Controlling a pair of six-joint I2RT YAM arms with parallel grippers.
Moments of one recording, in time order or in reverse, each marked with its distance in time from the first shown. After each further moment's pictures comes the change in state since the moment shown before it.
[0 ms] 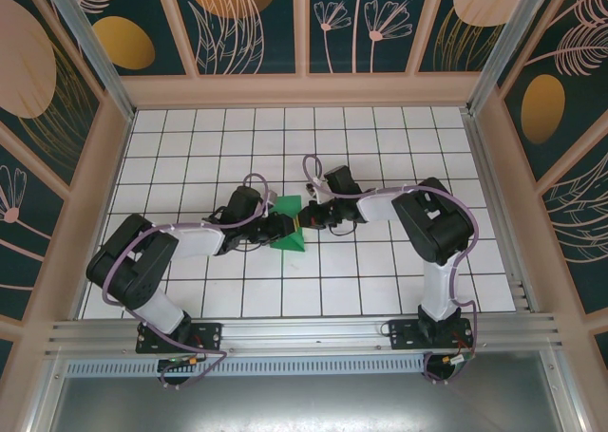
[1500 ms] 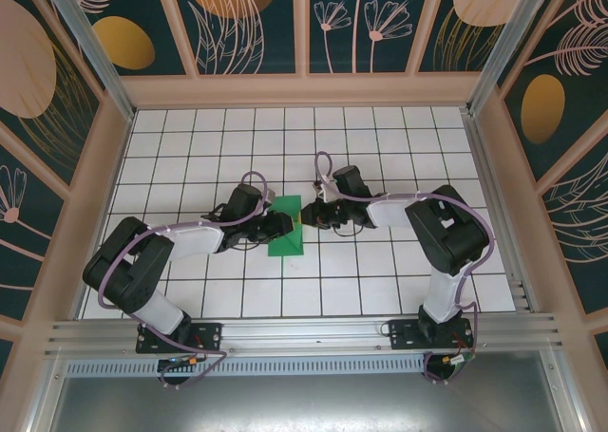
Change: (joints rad) left arm 0.000 -0.018 0.039 -0.111 -0.065 0.030; right arm -0.018 -0.114 -0.099 0.091 -0.039 0.128
